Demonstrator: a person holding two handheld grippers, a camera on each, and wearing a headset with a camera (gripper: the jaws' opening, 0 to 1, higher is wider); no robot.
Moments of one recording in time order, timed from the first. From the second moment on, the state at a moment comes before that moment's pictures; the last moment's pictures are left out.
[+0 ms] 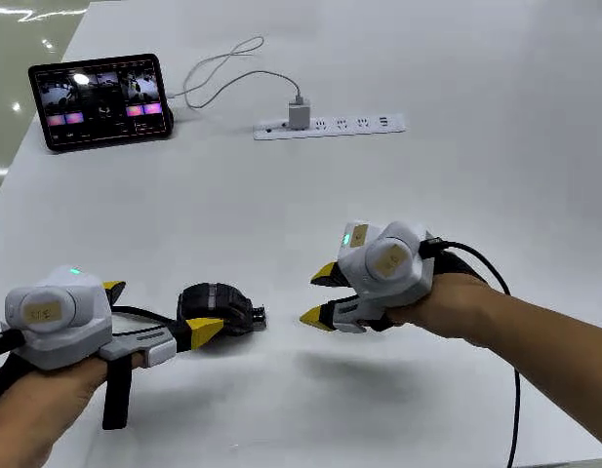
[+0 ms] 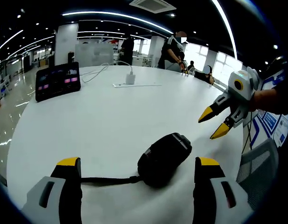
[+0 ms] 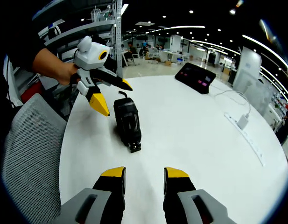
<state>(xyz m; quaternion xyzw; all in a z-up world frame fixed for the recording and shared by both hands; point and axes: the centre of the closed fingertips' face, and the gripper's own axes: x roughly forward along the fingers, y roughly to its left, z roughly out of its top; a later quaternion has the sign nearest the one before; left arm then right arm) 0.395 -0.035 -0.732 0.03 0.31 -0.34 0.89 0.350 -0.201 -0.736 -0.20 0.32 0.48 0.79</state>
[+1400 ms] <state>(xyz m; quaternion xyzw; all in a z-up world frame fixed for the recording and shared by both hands) 0.352 0.021 -0.721 0.08 0.33 -0.42 0.84 0.283 -0.347 -0.732 -0.12 0.36 0.39 0.84</state>
